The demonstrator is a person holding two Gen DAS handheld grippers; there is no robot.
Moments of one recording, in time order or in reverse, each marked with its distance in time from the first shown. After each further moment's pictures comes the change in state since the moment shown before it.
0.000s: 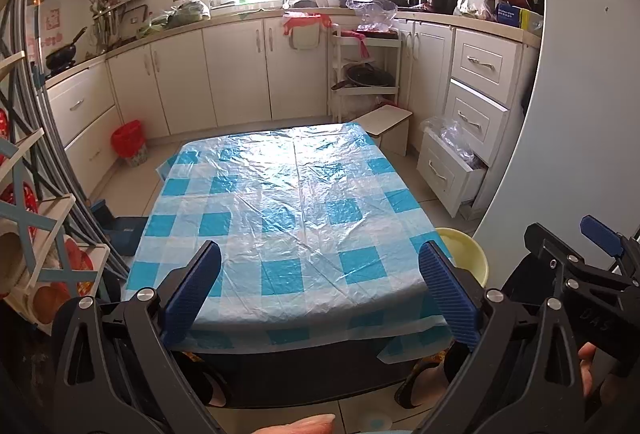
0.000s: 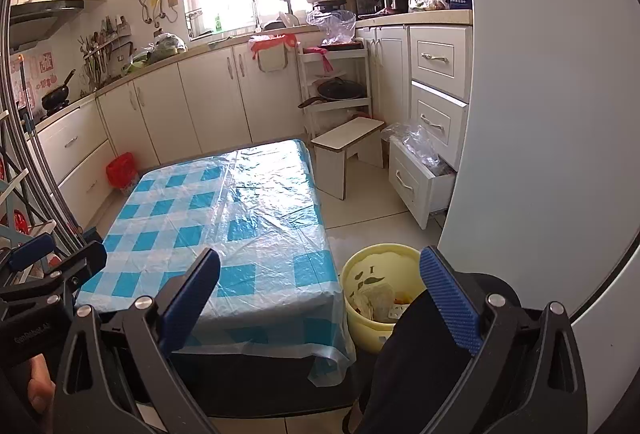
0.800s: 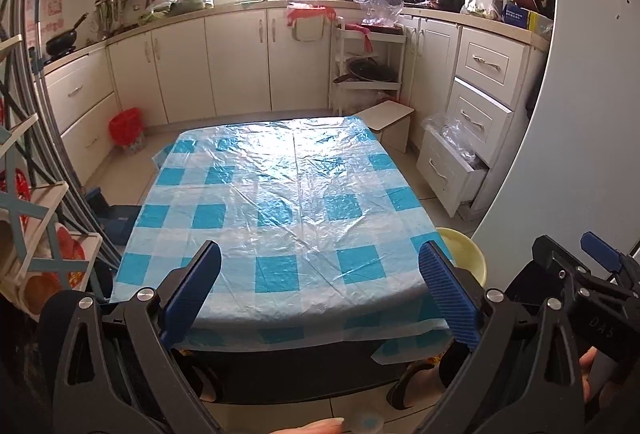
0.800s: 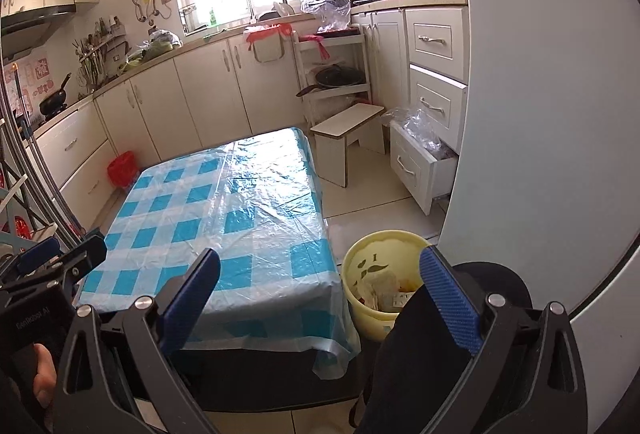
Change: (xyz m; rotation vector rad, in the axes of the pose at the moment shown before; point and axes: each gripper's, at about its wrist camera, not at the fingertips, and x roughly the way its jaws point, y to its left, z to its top) left arm 0.014 0.006 -0.002 -0.037 0.021 -0.013; right arm 0.009 -0.012 0.002 0.038 0.040 0.017
